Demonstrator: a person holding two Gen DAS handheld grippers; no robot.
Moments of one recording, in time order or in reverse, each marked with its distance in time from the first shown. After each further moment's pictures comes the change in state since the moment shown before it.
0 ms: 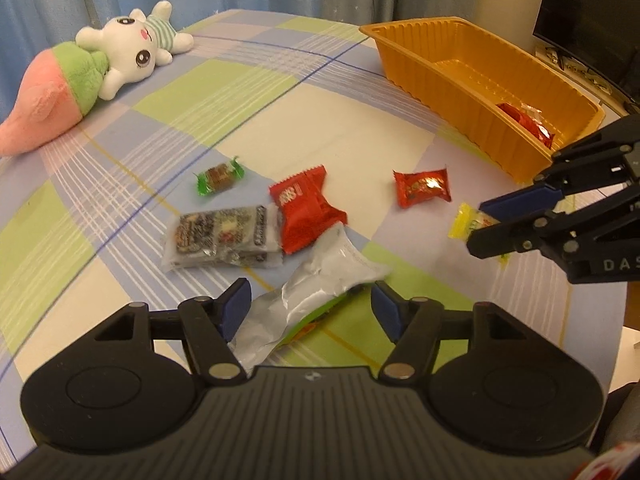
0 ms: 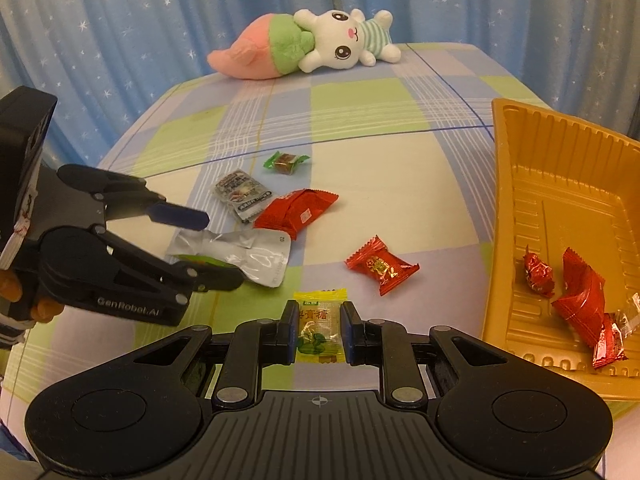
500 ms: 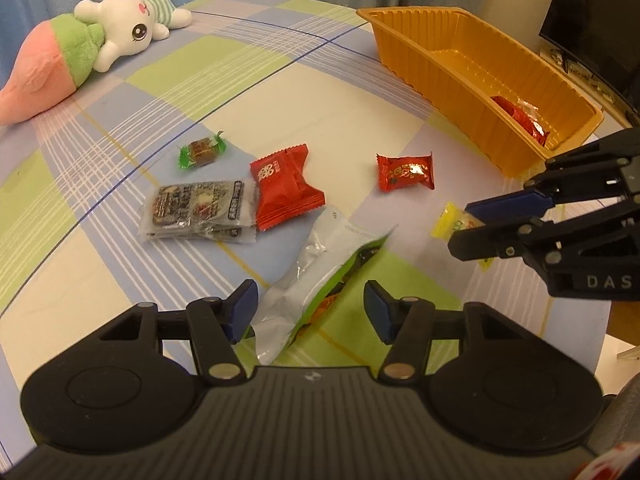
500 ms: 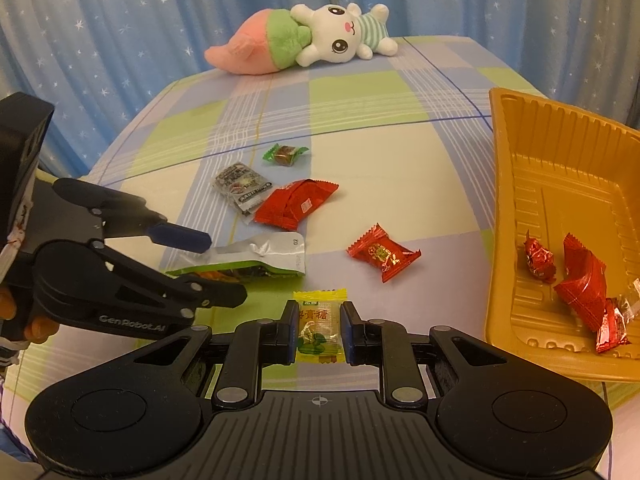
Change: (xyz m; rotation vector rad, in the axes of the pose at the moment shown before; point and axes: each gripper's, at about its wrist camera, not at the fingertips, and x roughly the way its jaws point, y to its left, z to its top) left arm 0.002 -0.012 0.000 -0.044 0.045 -0.018; right arm 0.000 0.001 -0.006 0.019 0.013 -0.004
